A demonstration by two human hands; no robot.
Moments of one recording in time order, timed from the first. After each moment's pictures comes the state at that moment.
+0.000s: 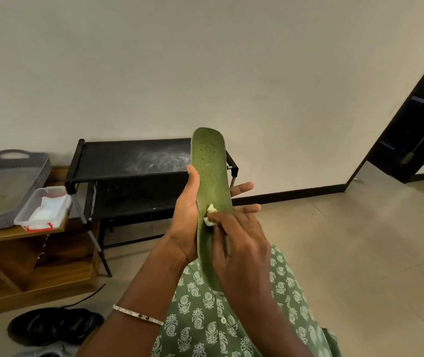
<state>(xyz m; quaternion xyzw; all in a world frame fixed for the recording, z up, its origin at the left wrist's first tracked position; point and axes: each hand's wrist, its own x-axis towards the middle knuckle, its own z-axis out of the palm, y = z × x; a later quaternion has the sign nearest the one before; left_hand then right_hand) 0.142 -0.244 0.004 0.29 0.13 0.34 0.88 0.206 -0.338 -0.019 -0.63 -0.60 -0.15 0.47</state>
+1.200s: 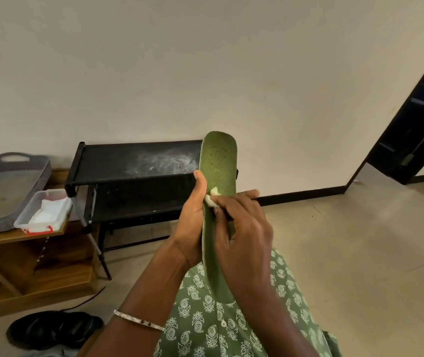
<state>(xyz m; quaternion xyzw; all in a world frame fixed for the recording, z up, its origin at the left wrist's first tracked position) 0.143 -0.250 0.003 0.35 0.14 0.30 0.87 0.206 -0.324 0.003 -0.64 -0.56 -0.14 0.50</state>
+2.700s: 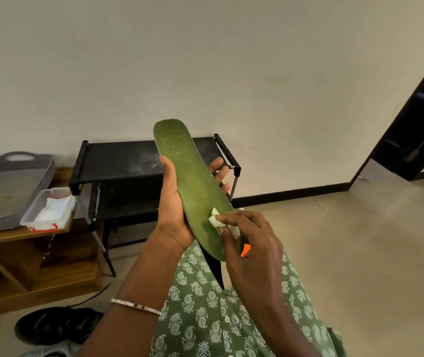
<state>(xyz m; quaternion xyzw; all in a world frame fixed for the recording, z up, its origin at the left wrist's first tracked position) 0.128 -0.239 0.019 0.29 0.15 0.47 0.82 0.214 -0.350 -0.014 -0.64 -0.56 -0.01 0.53</state>
